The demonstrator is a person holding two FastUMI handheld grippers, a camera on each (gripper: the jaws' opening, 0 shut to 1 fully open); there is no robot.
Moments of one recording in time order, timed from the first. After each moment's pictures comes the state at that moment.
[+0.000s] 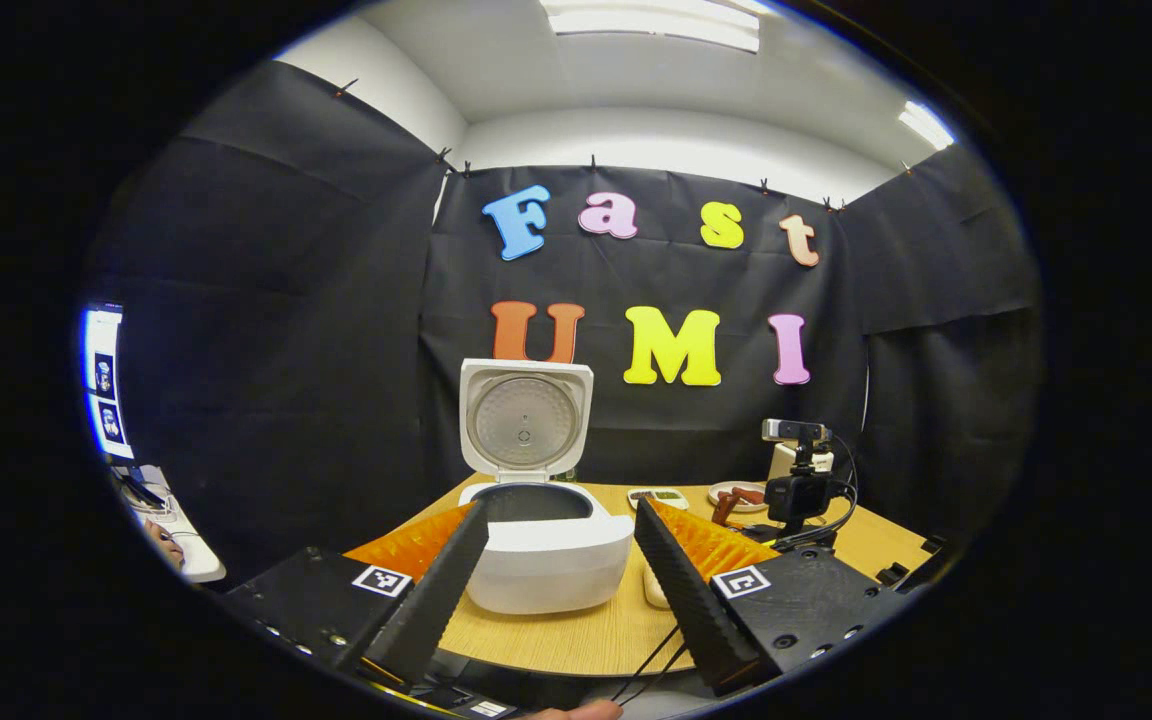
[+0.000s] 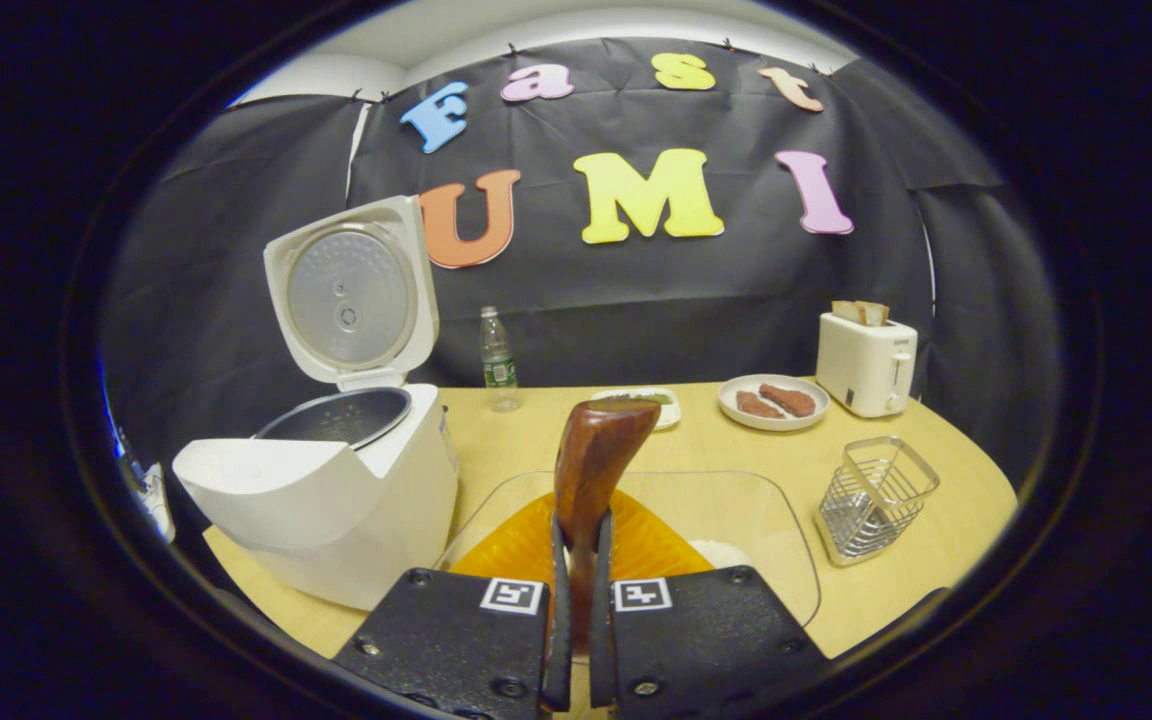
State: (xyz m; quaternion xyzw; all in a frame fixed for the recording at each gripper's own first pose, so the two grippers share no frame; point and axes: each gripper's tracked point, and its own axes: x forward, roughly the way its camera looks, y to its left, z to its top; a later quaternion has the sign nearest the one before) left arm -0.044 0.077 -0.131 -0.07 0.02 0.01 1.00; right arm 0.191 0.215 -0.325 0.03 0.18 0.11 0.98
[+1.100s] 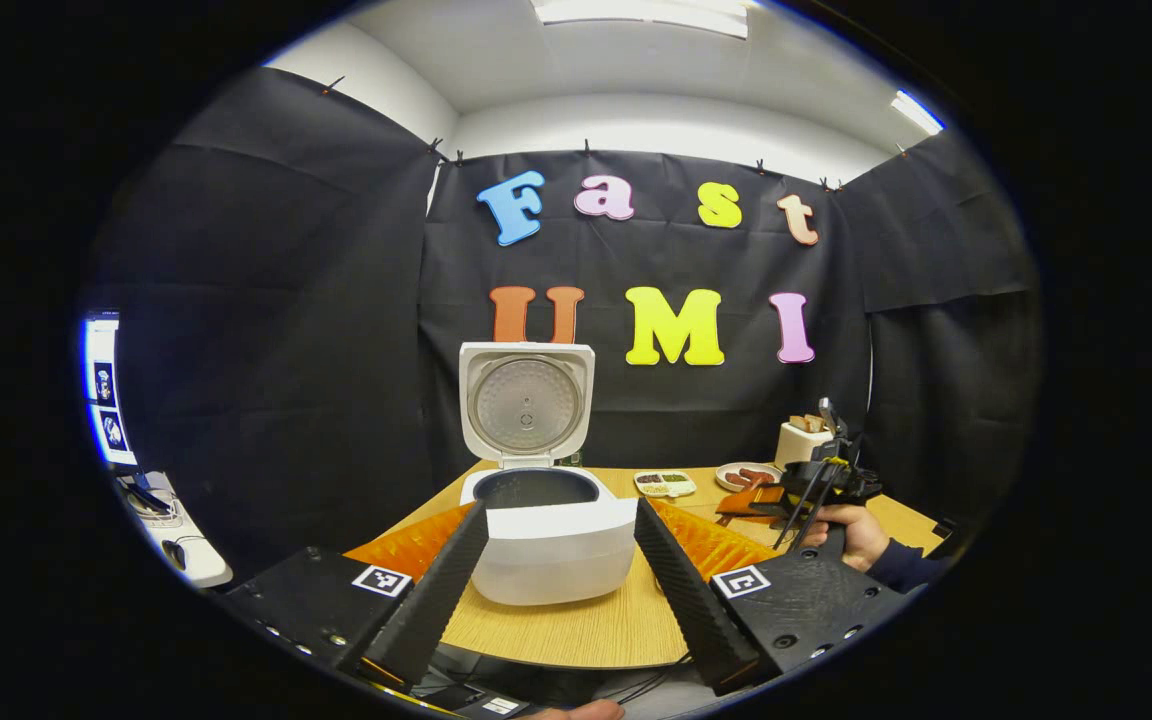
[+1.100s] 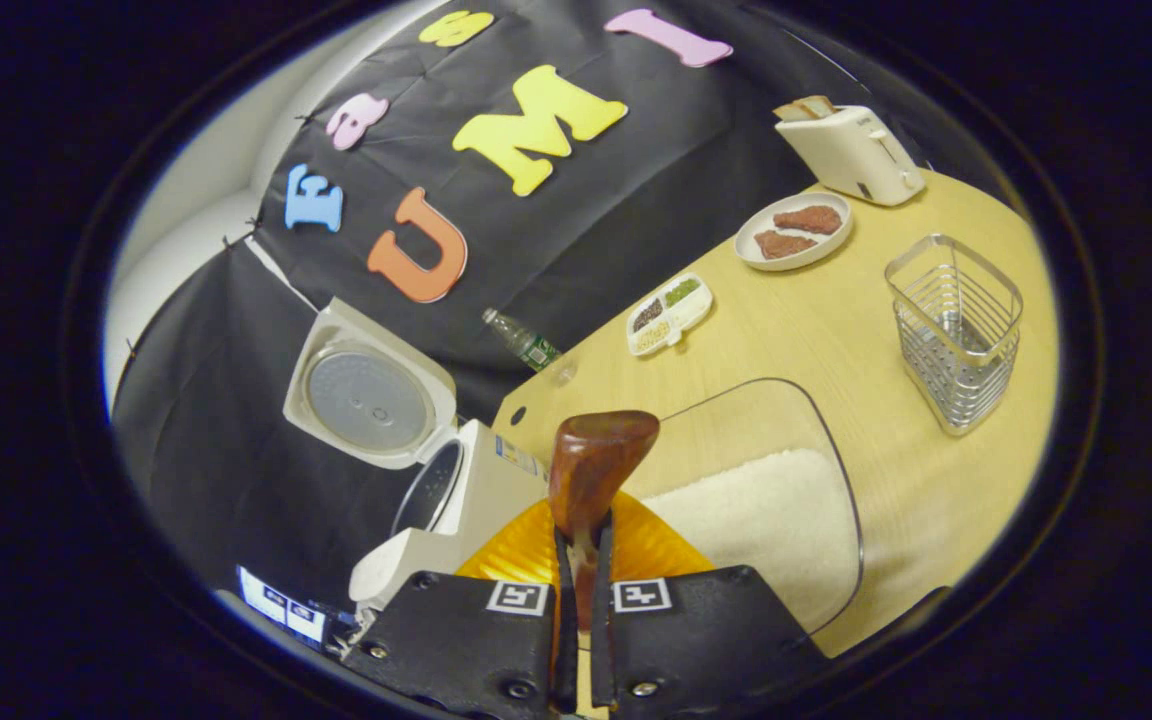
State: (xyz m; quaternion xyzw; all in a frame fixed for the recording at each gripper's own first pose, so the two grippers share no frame) left arm -0.041 0.080 -0.148 -0.06 0.04 0.01 1.00; right arm 0.199 0.186 -0.314 0.36 0.29 0.17 0.87
